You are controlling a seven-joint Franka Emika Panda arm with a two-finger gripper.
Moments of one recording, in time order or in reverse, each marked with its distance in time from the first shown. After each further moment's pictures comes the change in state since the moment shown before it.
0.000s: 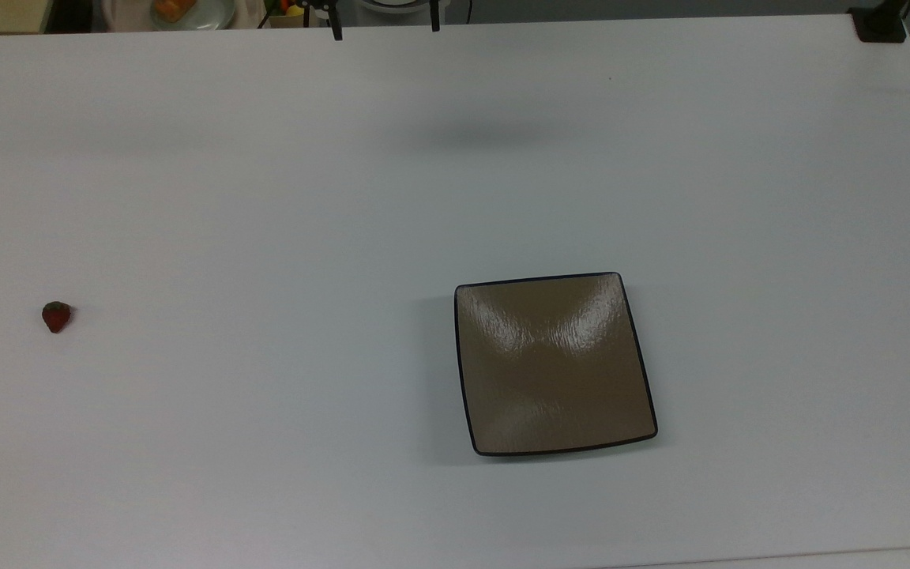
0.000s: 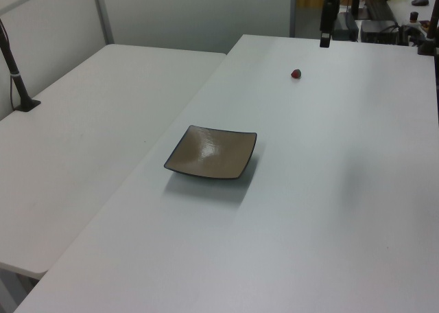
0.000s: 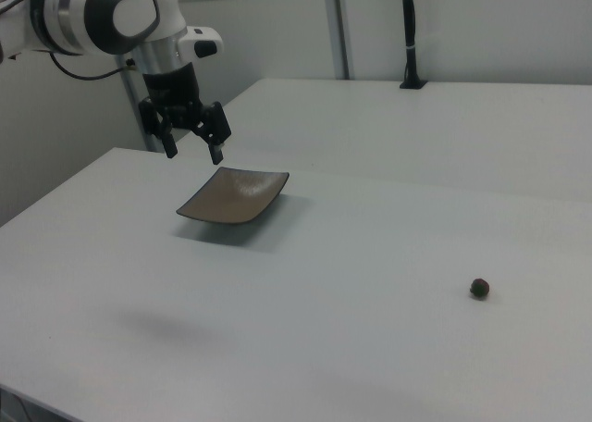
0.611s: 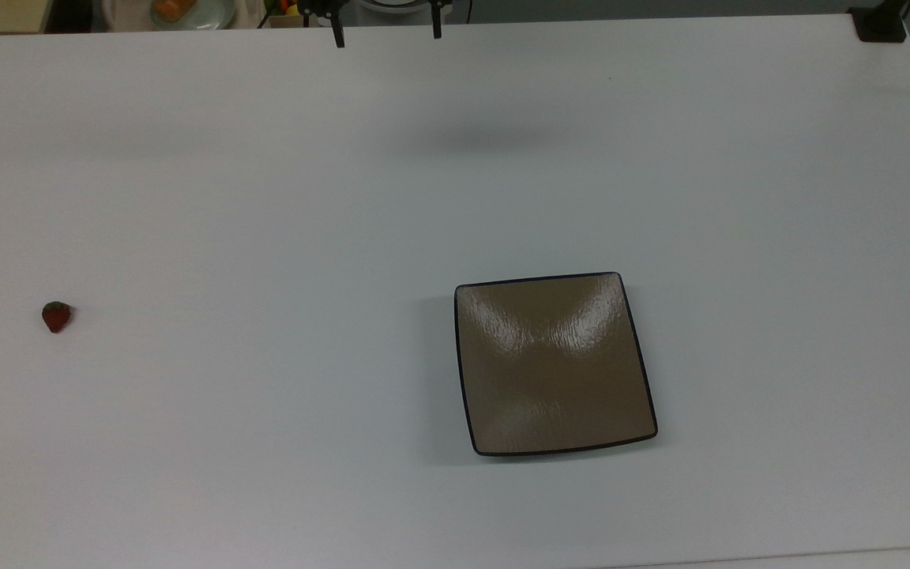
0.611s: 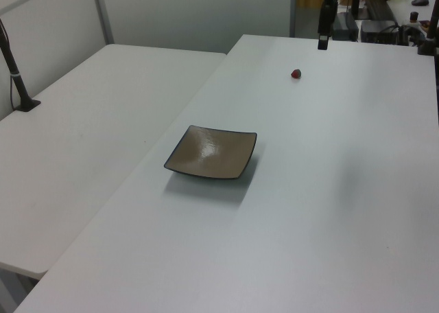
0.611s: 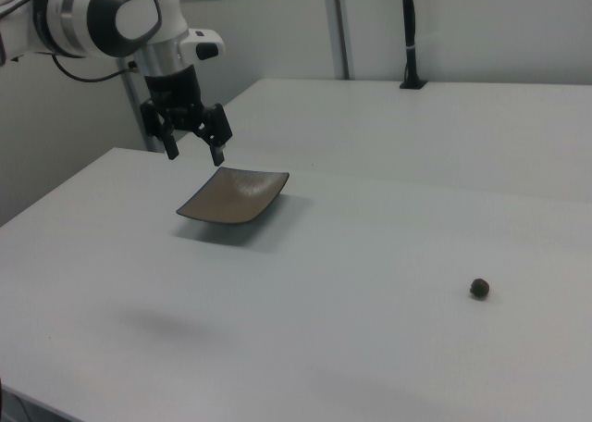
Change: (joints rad) arm 0.002 0.008 0.000 -0.003 0.000 0.012 0.000
